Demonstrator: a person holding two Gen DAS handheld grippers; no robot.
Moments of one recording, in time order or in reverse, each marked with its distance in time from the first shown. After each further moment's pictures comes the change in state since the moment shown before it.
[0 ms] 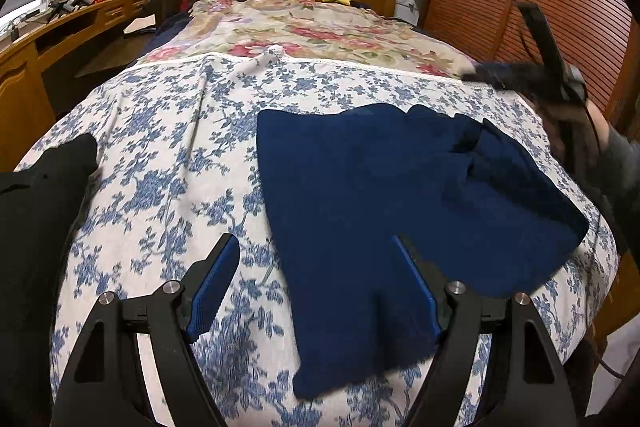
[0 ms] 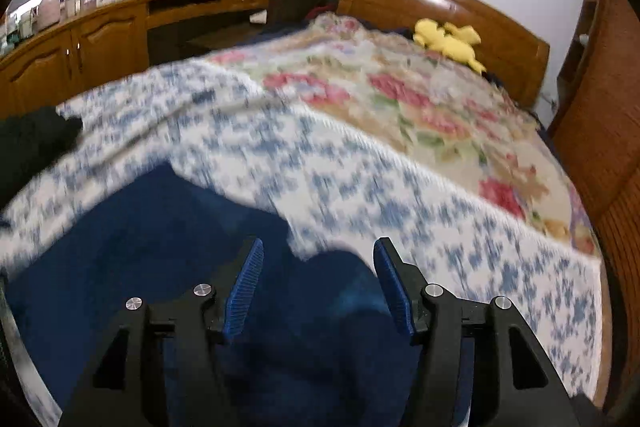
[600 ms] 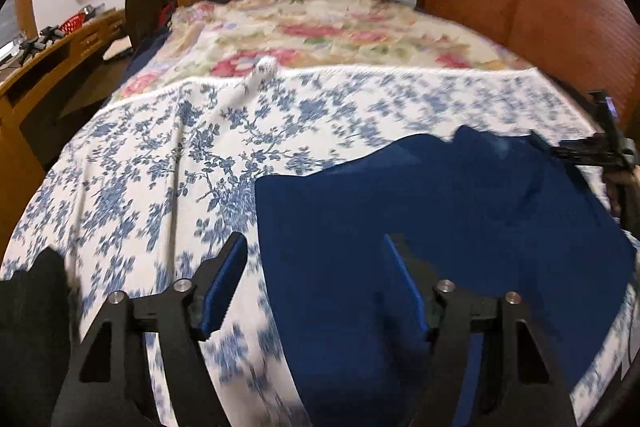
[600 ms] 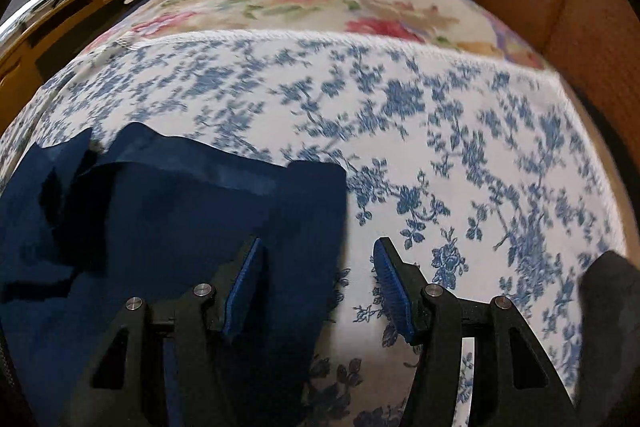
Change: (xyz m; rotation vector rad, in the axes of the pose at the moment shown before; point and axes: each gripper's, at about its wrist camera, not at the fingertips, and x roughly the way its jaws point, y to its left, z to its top) left arm 0.113 0.014 0.100 0.116 0.063 0.048; right arm 0.048 -0.136 -0.089 0.396 0.244 -0.122
